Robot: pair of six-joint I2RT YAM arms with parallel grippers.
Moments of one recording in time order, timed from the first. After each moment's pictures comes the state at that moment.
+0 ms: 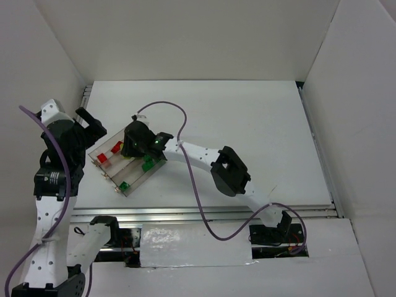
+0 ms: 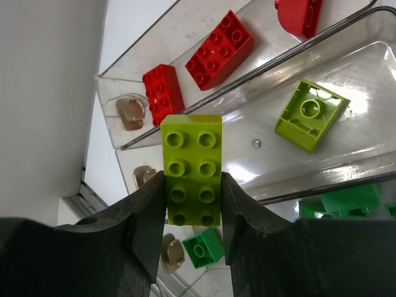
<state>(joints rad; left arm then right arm) -0.01 0.80 1.21 -0.72 -0.37 -0.50 1.05 2.41 2.15 -0.36 0.10 0.88</state>
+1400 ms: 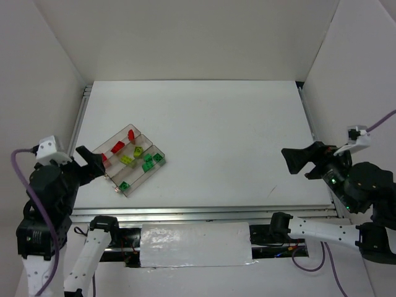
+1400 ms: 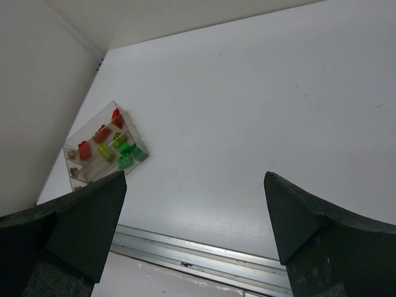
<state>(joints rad) -0.04 0.49 1.16 -1.00 -0.23 -0.35 1.19 0.60 1.49 -1.18 0.88 0.65</state>
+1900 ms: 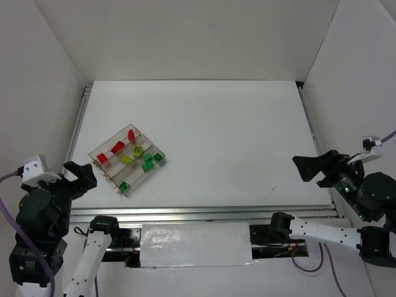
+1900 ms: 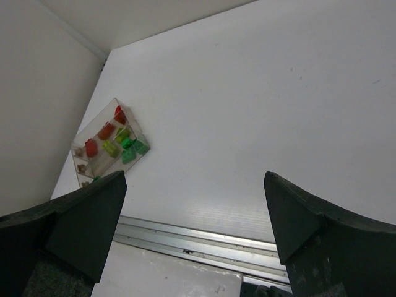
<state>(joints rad) -0.05 0.33 1.18 -1.06 -0.32 -0.35 1.19 0.46 1.46 -1.31 0.88 0.75</state>
